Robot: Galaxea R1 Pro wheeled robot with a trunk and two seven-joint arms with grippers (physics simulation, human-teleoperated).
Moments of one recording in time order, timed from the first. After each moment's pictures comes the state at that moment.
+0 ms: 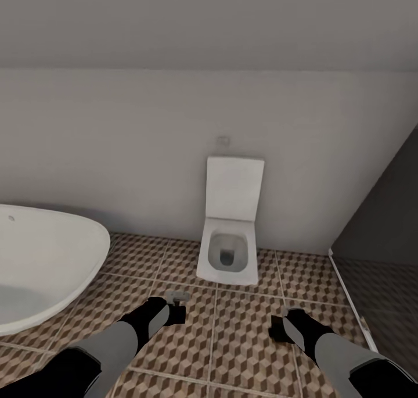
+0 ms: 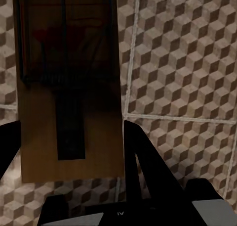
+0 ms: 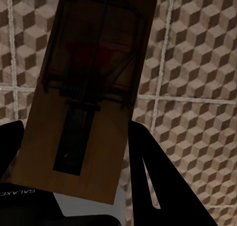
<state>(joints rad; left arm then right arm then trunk) -0.83 -0.13 -0.37 -0.17 0.45 0.40 0.06 -0.78 -0.04 0.35 -0.14 -0.38 0.46 -0.13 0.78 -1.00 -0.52</state>
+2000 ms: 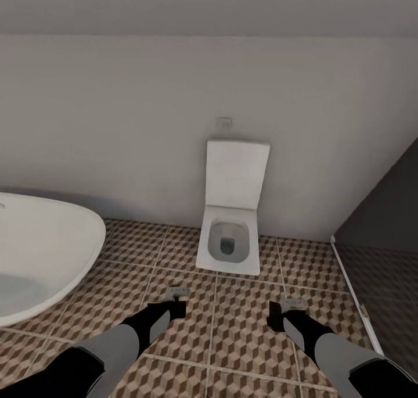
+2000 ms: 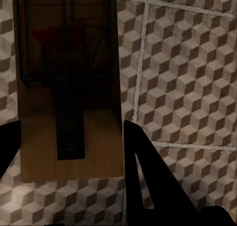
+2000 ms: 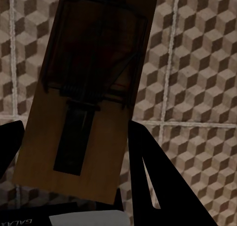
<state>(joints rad) -0.83 -0.15 -0.37 -0.11 0.41 0.15 0.06 -0.78 -0.04 0.34 -0.14 -0.38 0.27 -0.12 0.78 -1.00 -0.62</state>
